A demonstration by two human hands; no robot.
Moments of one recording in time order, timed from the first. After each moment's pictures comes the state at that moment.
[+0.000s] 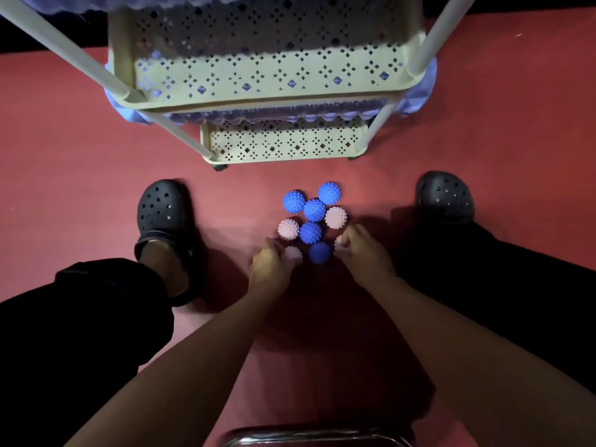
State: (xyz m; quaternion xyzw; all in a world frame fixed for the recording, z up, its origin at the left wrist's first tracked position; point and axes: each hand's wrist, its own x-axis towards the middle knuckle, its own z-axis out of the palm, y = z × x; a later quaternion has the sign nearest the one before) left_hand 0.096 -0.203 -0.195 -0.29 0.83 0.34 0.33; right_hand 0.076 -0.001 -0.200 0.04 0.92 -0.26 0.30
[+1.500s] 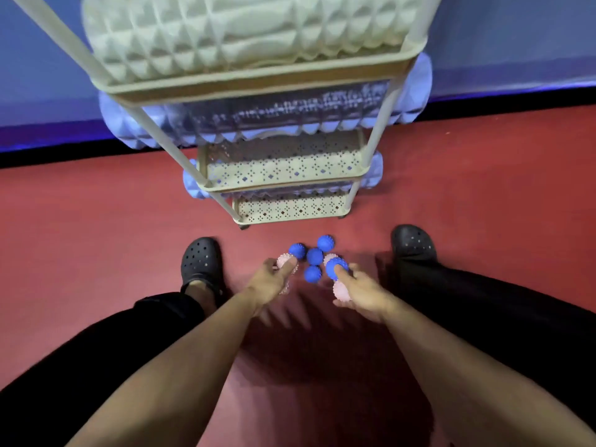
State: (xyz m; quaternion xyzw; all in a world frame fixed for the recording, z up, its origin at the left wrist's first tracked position) left_hand 0.062 -0.228 -0.089 -0.27 0.75 0.51 0.32; right_hand 0.078 -0.014 -0.064 0.26 0.63 -0.64 0.36
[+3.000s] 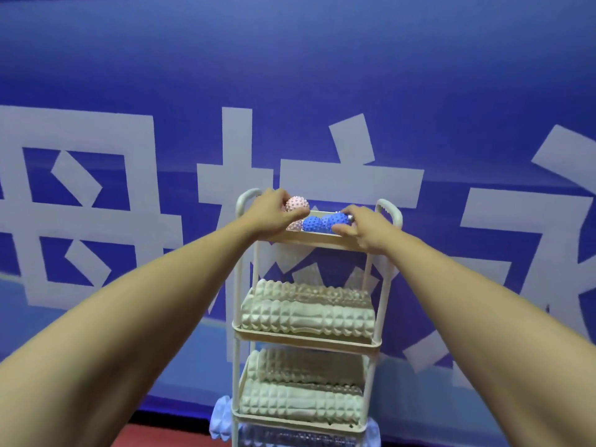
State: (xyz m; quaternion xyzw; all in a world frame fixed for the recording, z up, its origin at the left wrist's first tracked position) left_hand -0.091 -0.279 0.690 0.10 0.92 0.28 -0.25; right_hand -0.126 -0.047 0.685 -0.18 0.96 -0.16 -0.14
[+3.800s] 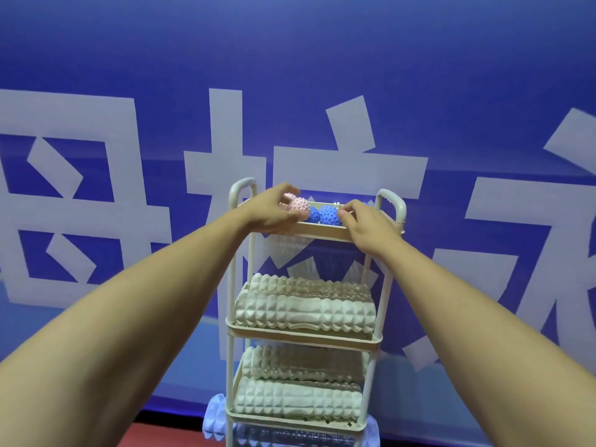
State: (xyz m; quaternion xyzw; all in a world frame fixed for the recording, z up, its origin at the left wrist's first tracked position) left_hand -0.132 -0.279 0.677 0.12 0.92 0.34 -0.13; right_hand -0.143 -0.047 0.658 -0.12 0.95 -0.19 -0.22
